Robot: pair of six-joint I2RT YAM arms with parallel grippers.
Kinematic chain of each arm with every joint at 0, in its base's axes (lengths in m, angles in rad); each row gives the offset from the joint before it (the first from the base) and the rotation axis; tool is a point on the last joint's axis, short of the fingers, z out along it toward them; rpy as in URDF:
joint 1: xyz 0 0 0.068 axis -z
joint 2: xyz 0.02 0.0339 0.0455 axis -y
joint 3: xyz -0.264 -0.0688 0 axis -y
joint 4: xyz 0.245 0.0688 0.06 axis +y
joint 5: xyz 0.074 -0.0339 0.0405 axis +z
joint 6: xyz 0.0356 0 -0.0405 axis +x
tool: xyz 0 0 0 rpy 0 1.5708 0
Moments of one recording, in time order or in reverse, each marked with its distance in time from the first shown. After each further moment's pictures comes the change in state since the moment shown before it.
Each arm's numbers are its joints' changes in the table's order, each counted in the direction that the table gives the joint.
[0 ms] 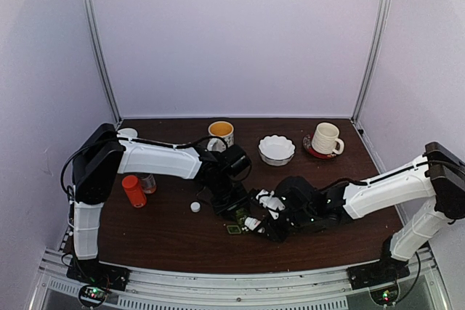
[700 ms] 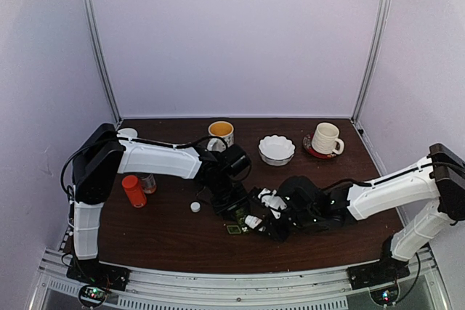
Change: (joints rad) left arm -0.002 0.000 0.000 0.000 -0.004 0.000; right arm -0.002 0.005 -0.018 -0.031 -0.008 -0.021
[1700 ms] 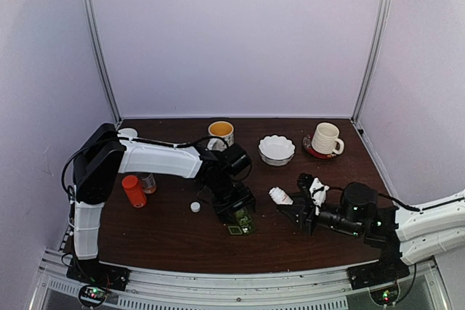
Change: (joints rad) left arm -0.005 -0.006 0.012 0.006 -0.037 0.014; right arm -0.018 0.513 -0.425 -0.529 -0.200 -0.227
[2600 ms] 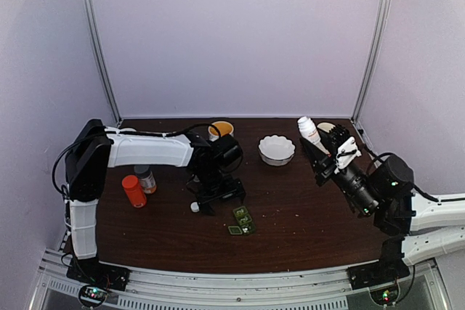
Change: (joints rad) left arm -0.048 0.052 0.033 0.192 0.124 0.138; right arm -0.016 0.125 0.197 -0.166 -0.365 -0.490
